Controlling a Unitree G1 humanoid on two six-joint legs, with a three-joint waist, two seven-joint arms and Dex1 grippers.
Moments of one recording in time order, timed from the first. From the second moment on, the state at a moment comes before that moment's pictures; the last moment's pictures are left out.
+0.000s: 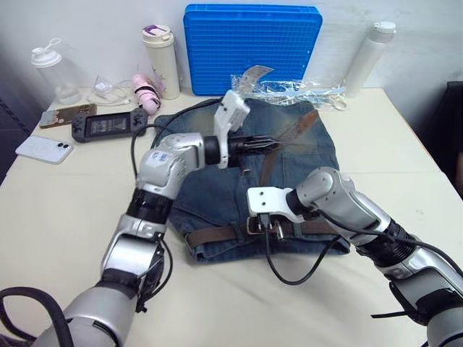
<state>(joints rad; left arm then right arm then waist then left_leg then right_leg) -1.05 0.19 -0.10 0.42 -0.42 0.67 -0.84 -0.78 -0.65 0.63 -0.17 -0.10 0.70 1.29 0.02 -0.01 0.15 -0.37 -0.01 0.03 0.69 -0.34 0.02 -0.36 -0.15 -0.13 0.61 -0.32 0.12</state>
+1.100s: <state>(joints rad) -1.00 0.28 -0.12 0.30 -0.28 0.74 -1.02 -0.59 -0.58 0.40 -0.19 -0.03 0.74 1.20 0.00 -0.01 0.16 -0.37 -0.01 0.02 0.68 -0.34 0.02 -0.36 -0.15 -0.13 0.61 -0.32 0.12</state>
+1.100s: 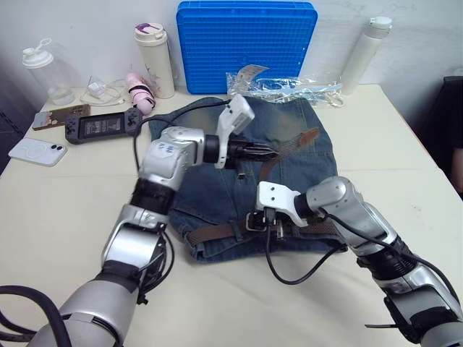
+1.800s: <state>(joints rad) -0.66 0.47 -0.33 -0.18 -0.25 0.75 -0.94 -0.50 -0.68 0.08 -0.27 0.39 0.96 1.13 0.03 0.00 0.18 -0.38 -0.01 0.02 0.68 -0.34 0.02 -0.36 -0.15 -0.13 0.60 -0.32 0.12</state>
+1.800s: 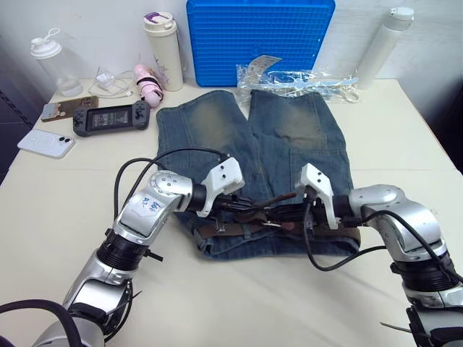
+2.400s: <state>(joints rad) -0.57 0.50 -0.25 -0.18 -0.23 0.78 -0.84 -0.43 -0.60 -0.08 -0.27 0.58 0.89 1.02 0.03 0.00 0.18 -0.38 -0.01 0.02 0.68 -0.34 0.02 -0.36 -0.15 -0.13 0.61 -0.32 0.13</state>
